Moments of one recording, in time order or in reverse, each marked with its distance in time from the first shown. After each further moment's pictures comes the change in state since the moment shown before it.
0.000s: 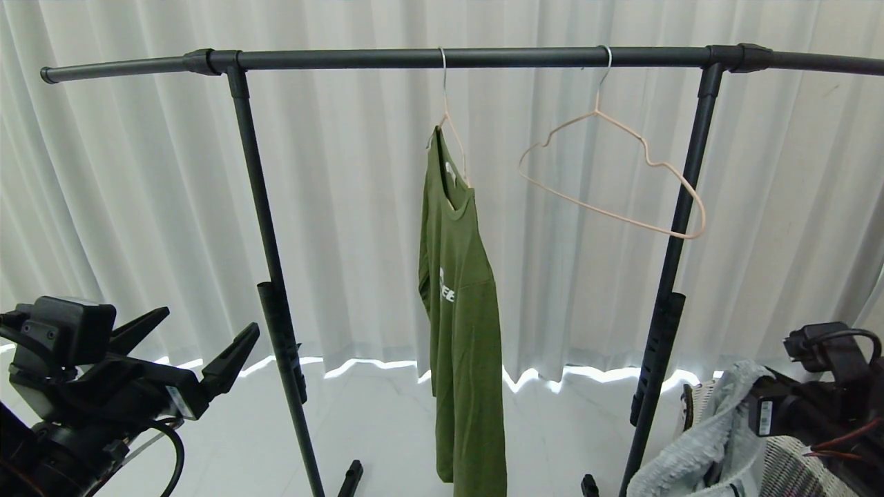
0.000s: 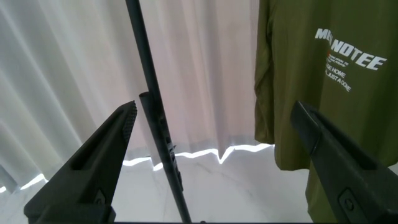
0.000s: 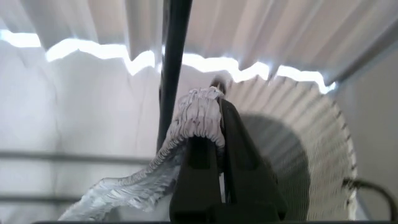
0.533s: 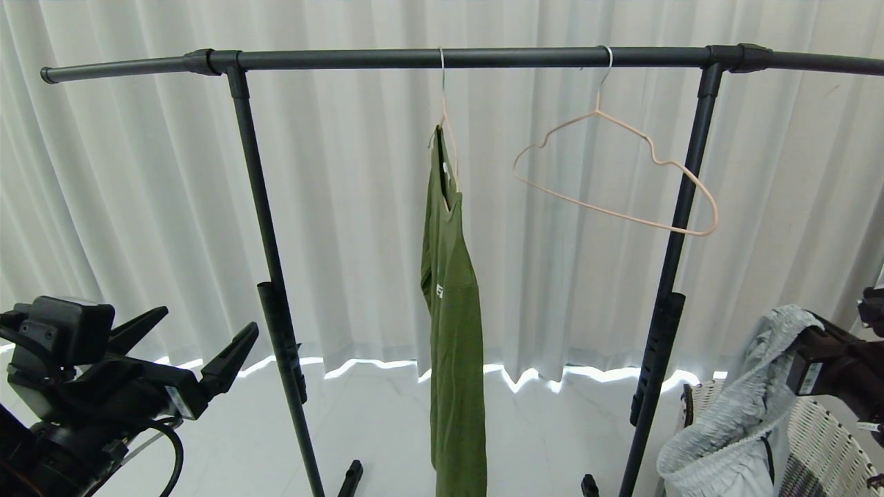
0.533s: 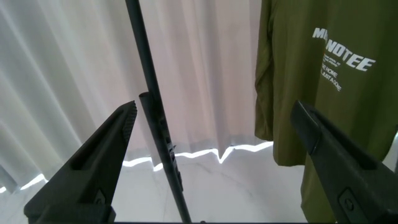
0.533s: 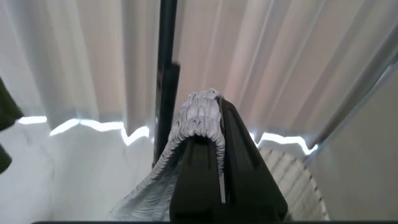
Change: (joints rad) left arm 0.001 -0.003 0.000 -0.001 0.002 0.005; right arm -0.003 -0.232 -0.057 0.010 -0.001 -0.084
